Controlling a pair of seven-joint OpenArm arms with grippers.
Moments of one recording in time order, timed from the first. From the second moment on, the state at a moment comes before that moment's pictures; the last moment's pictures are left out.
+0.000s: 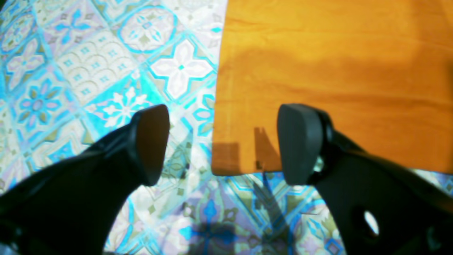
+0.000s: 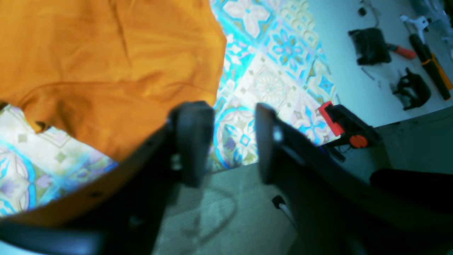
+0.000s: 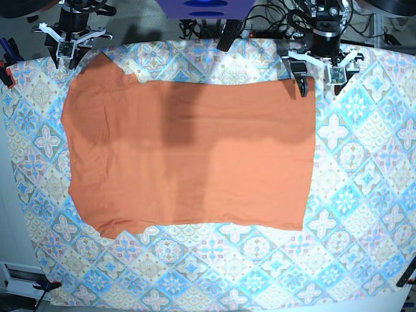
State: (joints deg) left arm 45.3 -3.1 -10.4 111.6 -4.5 -0.6 9.9; right arm -49.8 -4.9 25.1 105.8 -9.6 2.1 2.1
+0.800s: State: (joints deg) left arm 41.6 -8.7 -16.6 111.3 -16.3 -0.5 22.2; right arm -40.7 -8.7 28.3 108.1 -8.7 2.5 -18.9
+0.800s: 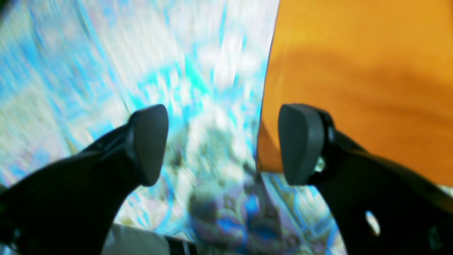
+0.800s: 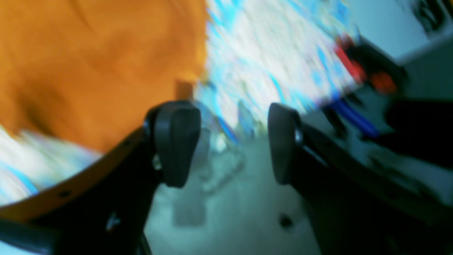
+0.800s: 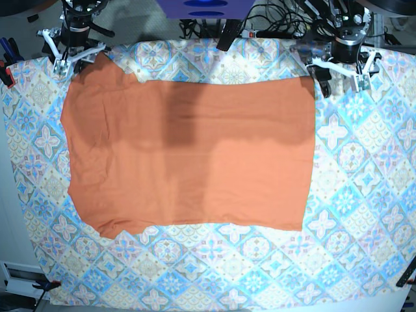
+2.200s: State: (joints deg) left arm 31.4 -12.5 -31.6 106.7 -21.9 -32.4 46.7; right arm -23.4 3.6 45.8 101.2 31.0 24.7 -63.1
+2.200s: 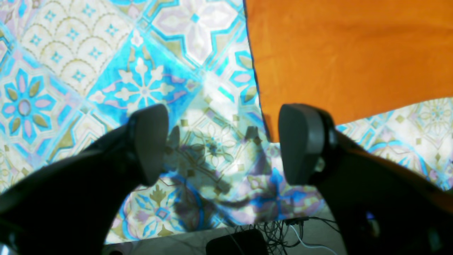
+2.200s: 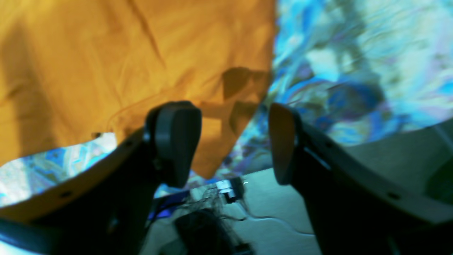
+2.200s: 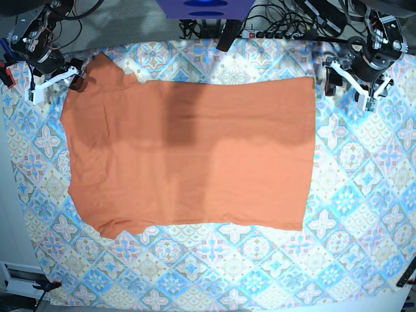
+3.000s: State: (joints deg) left arm 31.3 -12.5 -31.6 106.6 -21.9 -32.5 46.7; right arm -16.2 4.3 46.7 83.9 22.1 32.9 -60.8
